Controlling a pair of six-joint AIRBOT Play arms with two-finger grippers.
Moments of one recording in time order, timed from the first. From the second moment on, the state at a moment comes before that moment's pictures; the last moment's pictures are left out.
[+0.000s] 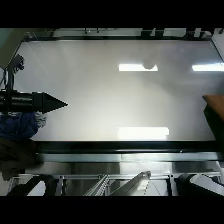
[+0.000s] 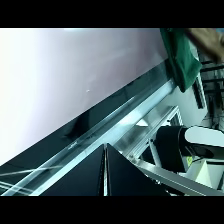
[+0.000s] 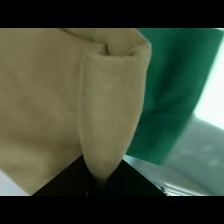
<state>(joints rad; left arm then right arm) 0.21 -0.97 0.97 -2.58 1.54 2.03 -1.04 -1.25 1.22 -1.56 1.40 1.76</state>
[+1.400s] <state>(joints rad) 0.21 -0.97 0.97 -2.59 1.43 2.03 -0.04 -0.89 1.08 -1.25 1.03 1.68</state>
